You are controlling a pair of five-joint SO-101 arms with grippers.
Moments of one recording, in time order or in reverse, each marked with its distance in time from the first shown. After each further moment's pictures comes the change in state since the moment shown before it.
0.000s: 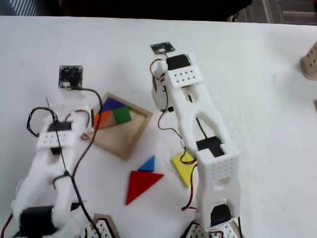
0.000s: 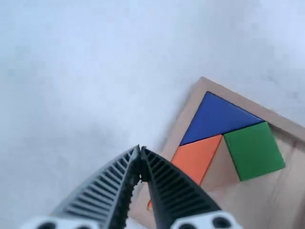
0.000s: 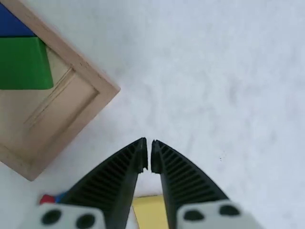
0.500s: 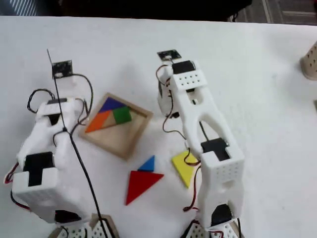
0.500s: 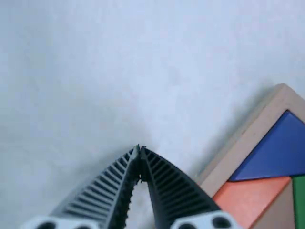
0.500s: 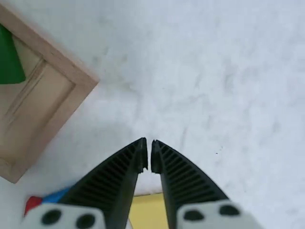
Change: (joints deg) left arm -5.5 33.5 -24.4 6.9 6.1; right arm 1.6 -3.7 11.3 -5.5 0.0
